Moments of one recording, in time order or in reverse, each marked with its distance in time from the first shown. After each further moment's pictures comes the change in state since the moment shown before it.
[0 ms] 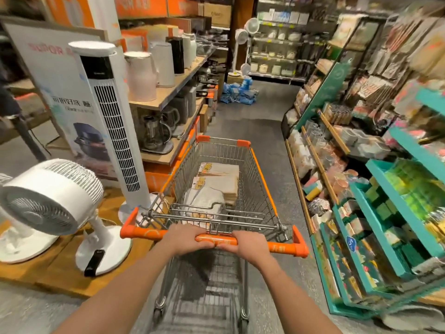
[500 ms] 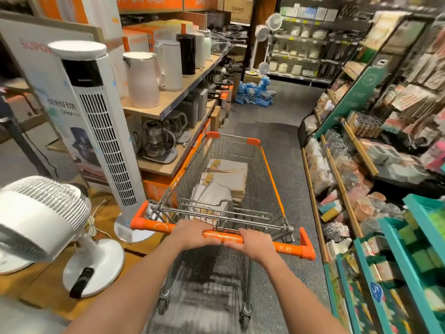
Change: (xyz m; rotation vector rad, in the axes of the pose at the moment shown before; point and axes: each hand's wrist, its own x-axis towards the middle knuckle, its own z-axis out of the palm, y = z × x) left_hand 0.169 -0.049 -0.057 -0.074 -0.044 -0.067; right_hand 0.176 0.078 -0.041 -0.019 -0.094 -0.009
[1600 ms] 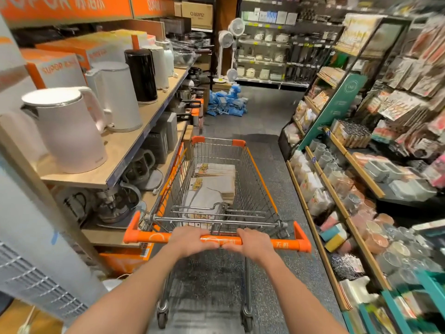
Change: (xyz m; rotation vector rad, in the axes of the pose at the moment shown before) left_hand 0.347 -0.161 -0.120 0.012 -0.050 0.015; right_hand 0.349 0.077 -0.112 0.027 0.012 0.163
